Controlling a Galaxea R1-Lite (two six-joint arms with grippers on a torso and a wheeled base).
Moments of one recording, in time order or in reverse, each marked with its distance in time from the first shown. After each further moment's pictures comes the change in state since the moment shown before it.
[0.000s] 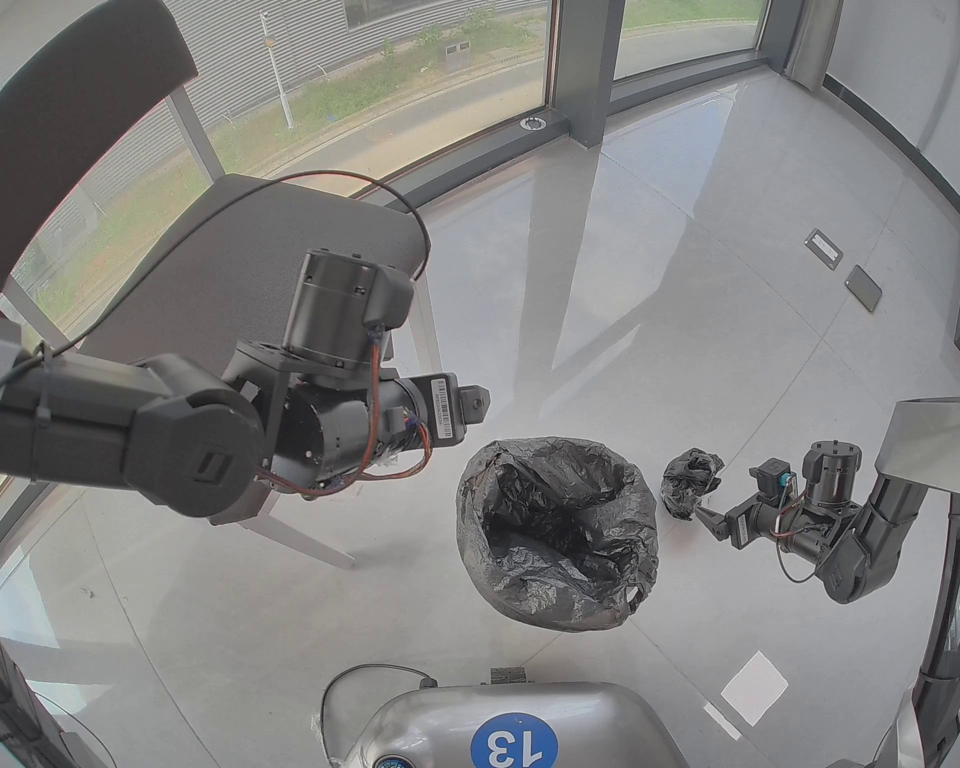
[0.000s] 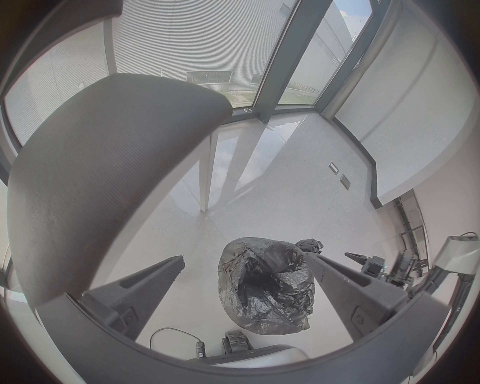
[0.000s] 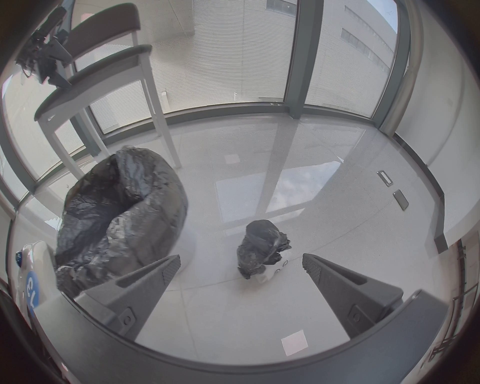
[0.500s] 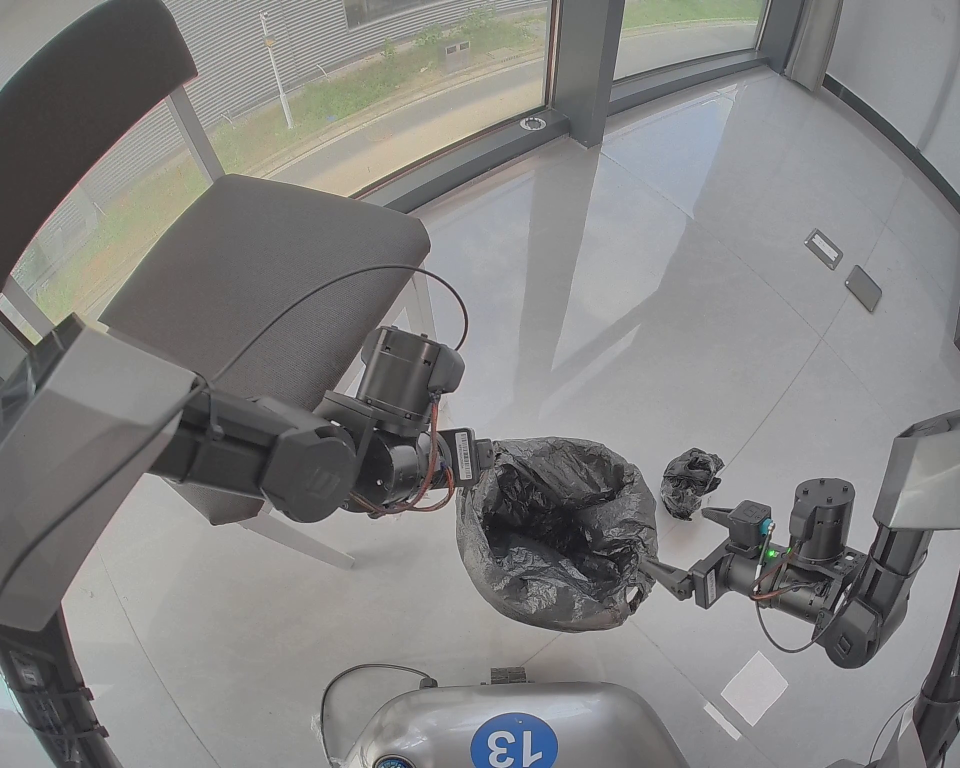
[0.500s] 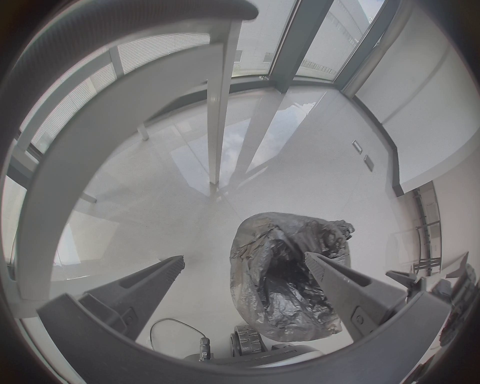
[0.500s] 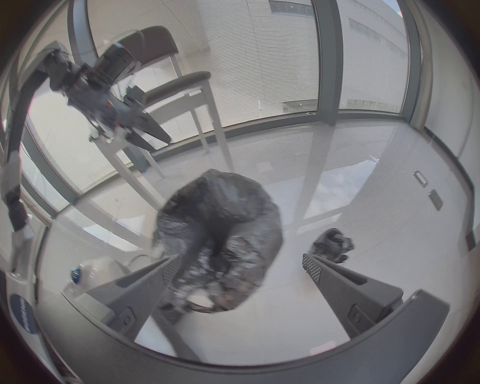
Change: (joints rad) left arm 0.047 0.246 -0.091 0.002 -0.010 -0.037; right arm 0.266 -0.132 0.273 -0.156 0.000 0.145
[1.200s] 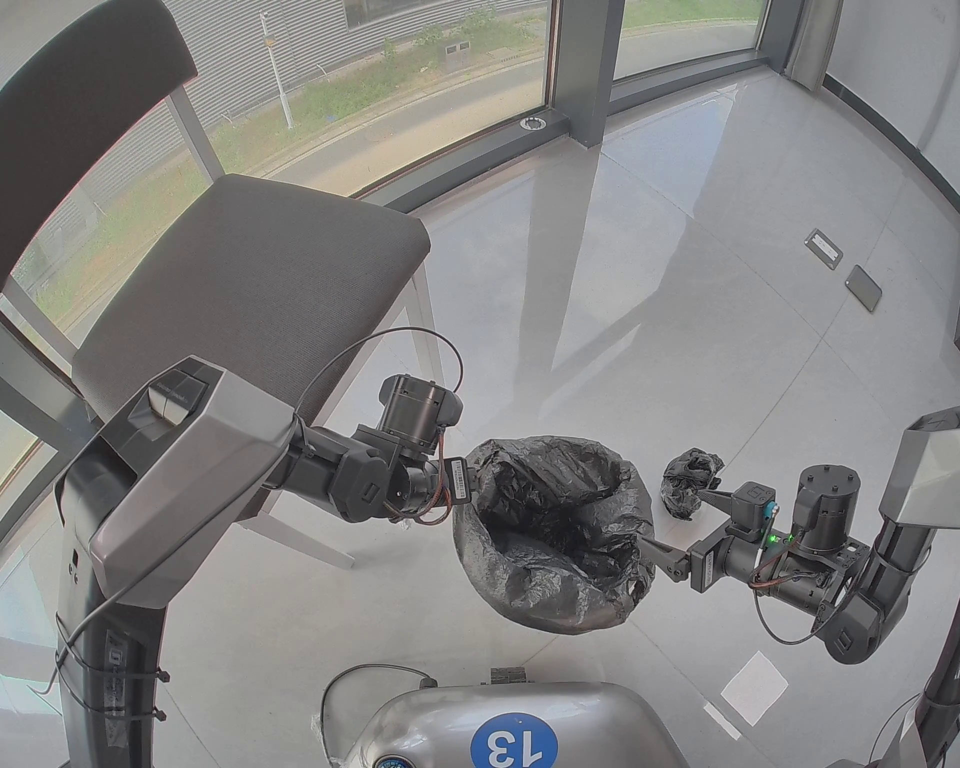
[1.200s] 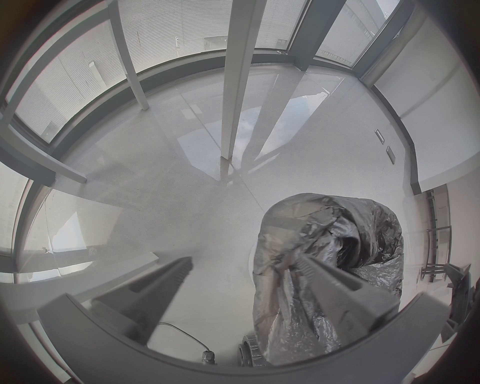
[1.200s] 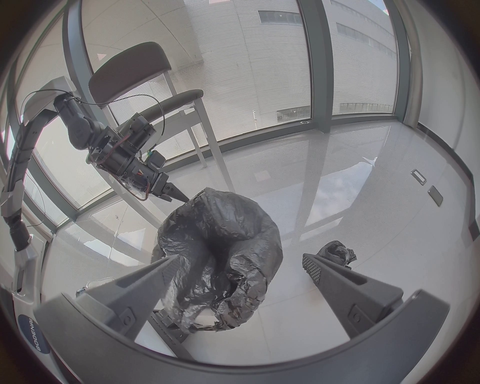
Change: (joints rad) left arm 0.090 0.281 -0.184 0.000 -0.061 -0.008; right arm 0.016 -0.032 -0.032 -0.011 -0.001 0.071
